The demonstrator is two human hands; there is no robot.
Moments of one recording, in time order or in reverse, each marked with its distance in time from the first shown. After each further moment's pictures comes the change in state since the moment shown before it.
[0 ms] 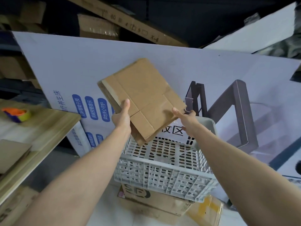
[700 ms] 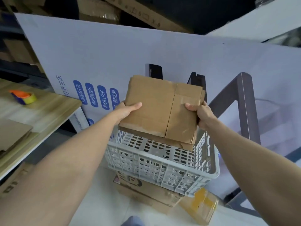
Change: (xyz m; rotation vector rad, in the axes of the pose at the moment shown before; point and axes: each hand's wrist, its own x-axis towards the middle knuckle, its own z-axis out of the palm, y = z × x) left_hand 0.004 -0.008 0.003 0.843 -0.400 -0.004; right_hand 0.030 0.000 -0.075 0.263 -0.147 -0.032
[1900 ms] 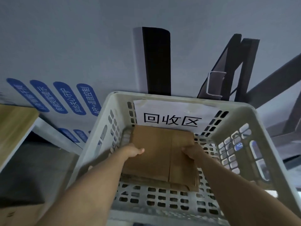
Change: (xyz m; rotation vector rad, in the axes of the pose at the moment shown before) left_hand 0.204 -0.167 0.080 0.619 -0.462 -0.432; right_hand 0.139 0.231 0.015 -0.895 0.216 0.535
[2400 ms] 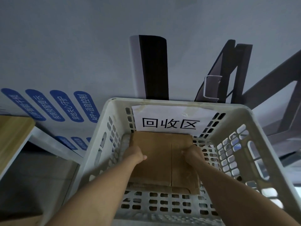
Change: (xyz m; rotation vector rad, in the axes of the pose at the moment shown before) left_hand -0.008 0.017 0.015 0.352 0.284 0.103; right_hand -0.015 -0.010 0.009 -0.209 0.192 0.053
